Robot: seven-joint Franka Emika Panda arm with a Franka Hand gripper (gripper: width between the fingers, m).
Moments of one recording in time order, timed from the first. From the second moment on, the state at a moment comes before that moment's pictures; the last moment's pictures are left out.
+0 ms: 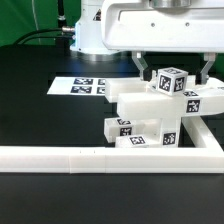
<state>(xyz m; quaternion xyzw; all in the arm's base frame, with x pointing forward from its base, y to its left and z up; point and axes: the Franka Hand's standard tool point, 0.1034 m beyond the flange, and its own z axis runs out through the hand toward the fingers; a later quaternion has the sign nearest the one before) 0.627 0.083 0.117 -0.98 0.20 -0.01 0.05</state>
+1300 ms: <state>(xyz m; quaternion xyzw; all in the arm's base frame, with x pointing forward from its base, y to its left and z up) 0.631 0.077 0.119 -0.97 -0.25 -0.03 0.01</state>
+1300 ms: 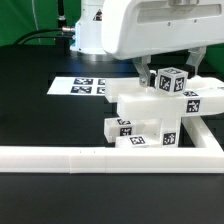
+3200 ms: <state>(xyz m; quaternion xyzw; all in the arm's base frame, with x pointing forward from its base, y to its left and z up) 0.631 0.083 0.119 -0.97 0.25 -0.02 0.03</state>
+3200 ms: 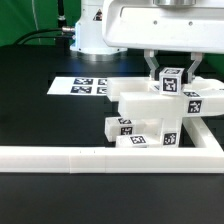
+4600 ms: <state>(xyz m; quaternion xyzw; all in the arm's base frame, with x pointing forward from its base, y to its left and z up) 0.632 0.084 0.120 -0.99 -0.15 -0.03 0.01</state>
